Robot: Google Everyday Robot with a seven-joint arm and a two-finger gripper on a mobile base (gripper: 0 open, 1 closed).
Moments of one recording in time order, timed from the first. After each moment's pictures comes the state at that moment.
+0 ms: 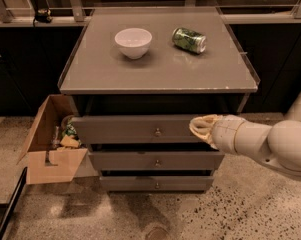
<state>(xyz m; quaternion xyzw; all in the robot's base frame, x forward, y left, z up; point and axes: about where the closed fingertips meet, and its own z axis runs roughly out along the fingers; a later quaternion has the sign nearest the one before) 0.543 -0.138 0.738 -0.51 0.70 0.04 0.51</state>
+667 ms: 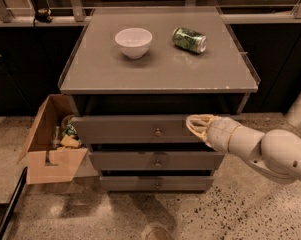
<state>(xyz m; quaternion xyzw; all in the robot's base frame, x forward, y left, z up) 0.577 -0.136 0.712 -0.48 0.65 0.06 0.58</state>
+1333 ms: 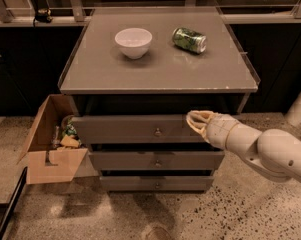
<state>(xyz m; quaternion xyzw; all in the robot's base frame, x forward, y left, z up) 0.593 -0.140 0.716 -0.48 0.65 0.03 0.59</state>
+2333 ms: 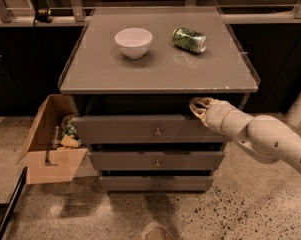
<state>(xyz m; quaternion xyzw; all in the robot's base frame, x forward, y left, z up) 0.661 -0.161 0.710 -0.46 0.65 -0.03 0.60</state>
